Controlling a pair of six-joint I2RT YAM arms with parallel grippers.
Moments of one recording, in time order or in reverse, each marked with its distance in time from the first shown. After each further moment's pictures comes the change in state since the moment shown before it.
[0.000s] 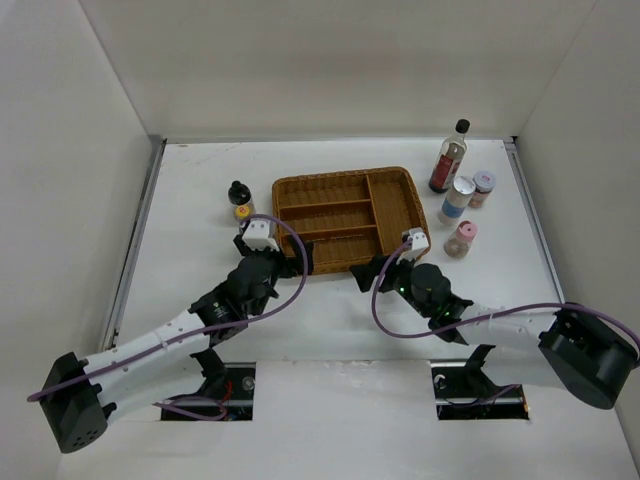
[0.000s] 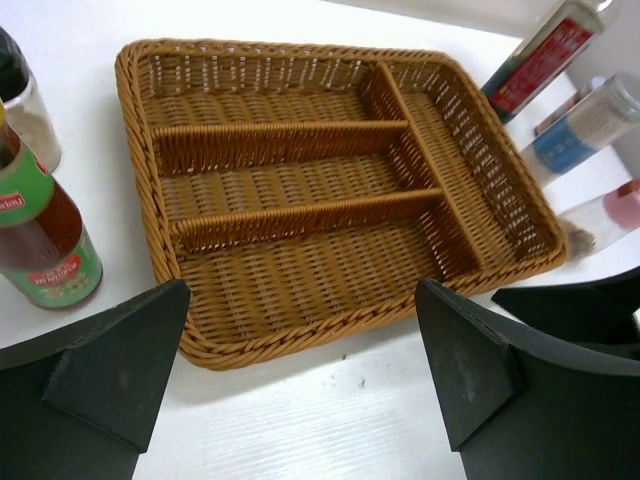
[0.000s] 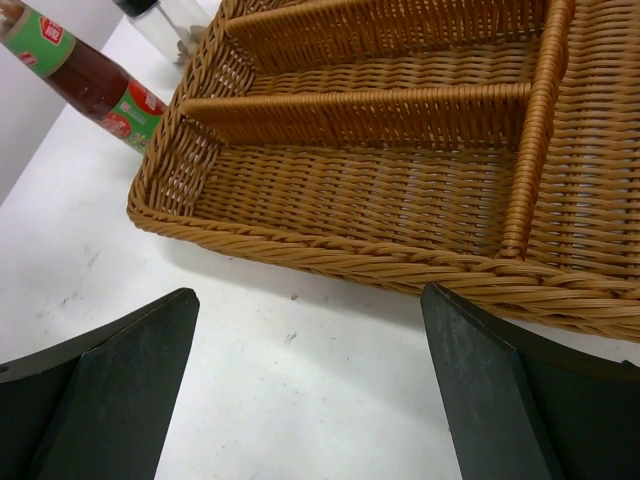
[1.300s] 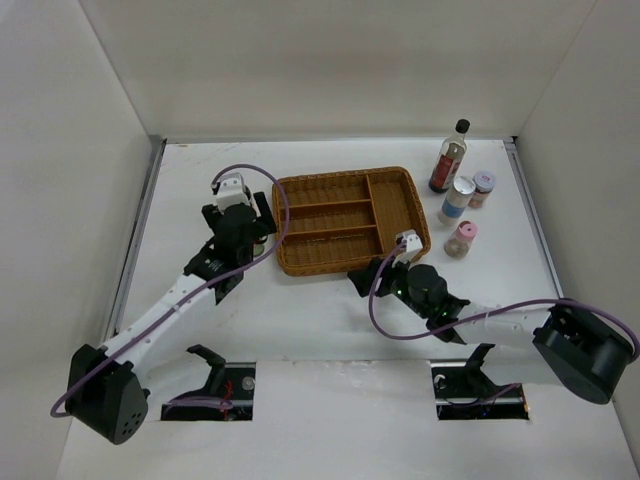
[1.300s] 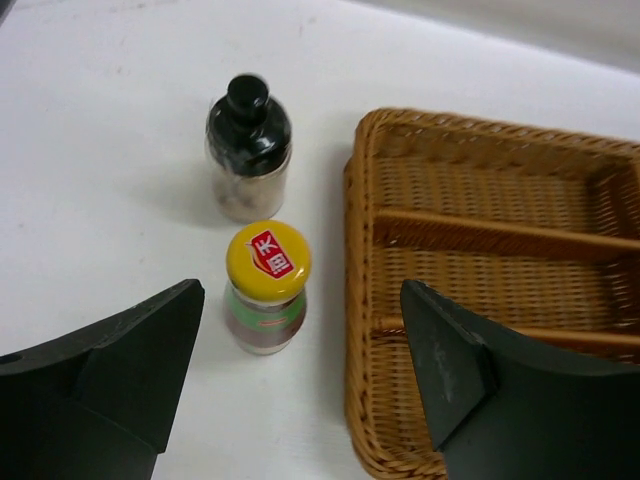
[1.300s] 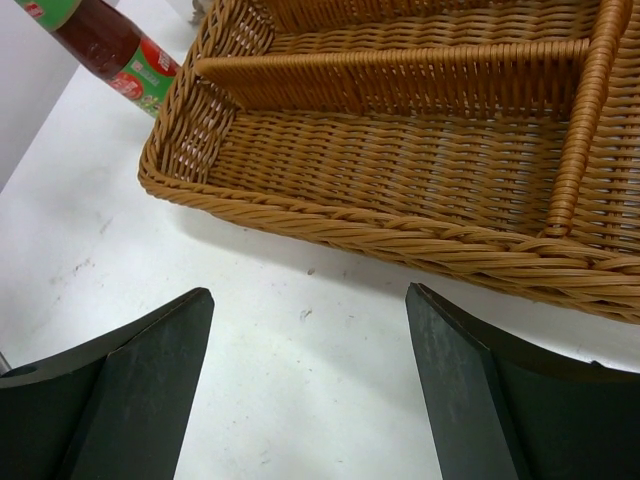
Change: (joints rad) left arm 0.378 0.200 0.241 -0.204 -0.006 0.069; right arm 0.010 0.034 0.001 -0.001 -0.060 0.014
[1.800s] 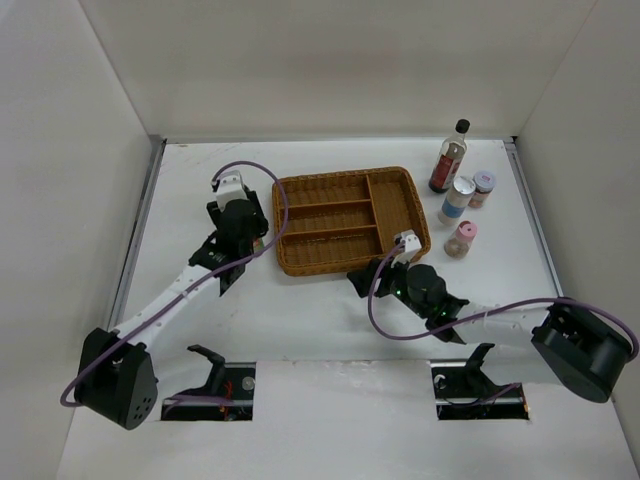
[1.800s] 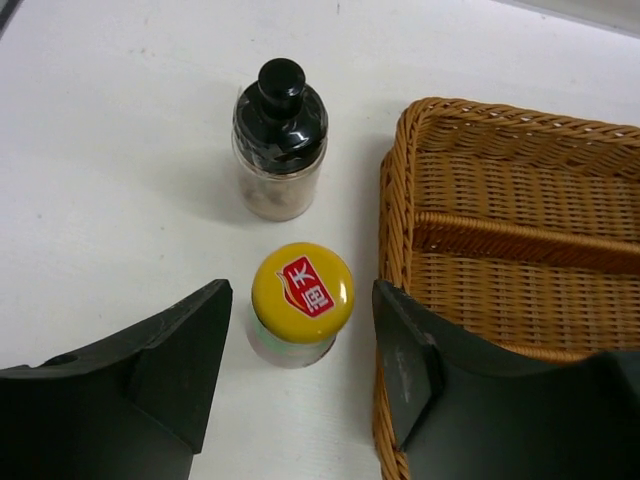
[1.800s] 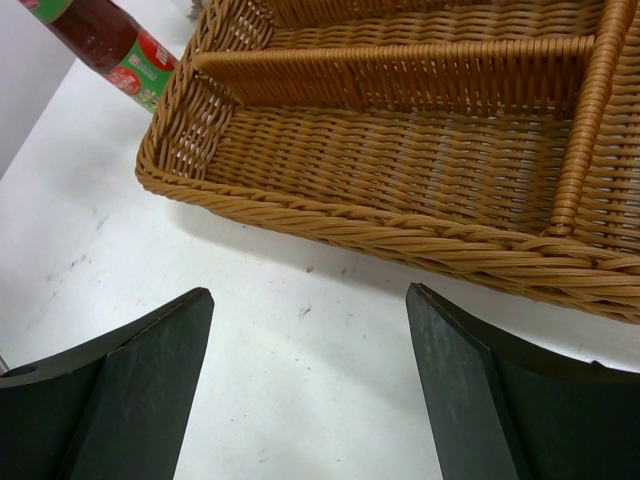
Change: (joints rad) left arm 0.061 0.100 0.003 0.023 0.011 0.008; right arm 0.005 0.007 0.003 -0.001 -0.001 -0.007
